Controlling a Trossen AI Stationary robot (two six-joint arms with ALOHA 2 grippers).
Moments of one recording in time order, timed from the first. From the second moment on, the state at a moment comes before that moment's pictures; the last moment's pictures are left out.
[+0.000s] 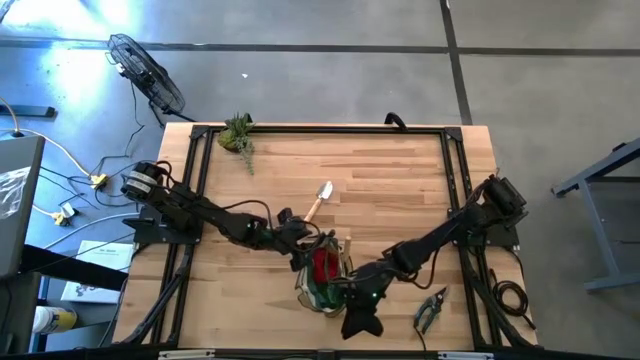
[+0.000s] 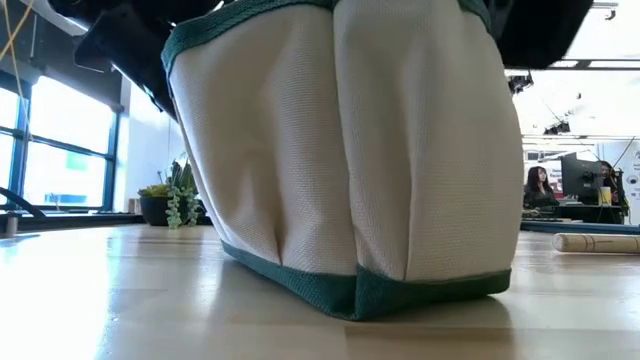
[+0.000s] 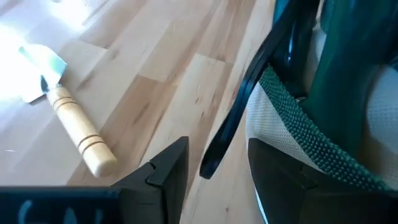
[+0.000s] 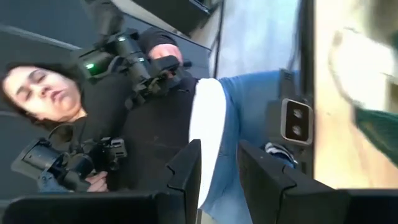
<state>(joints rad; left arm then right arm) -0.29 1.65 0.79 0.19 -0.42 -0.47 0.50 1.80 1.08 0.35 -0.47 1.00</state>
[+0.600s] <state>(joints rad) -0.22 1.64 0.79 0.18 -0.57 -0.36 0.58 1.79 1.08 0.57 -0.60 0.80</state>
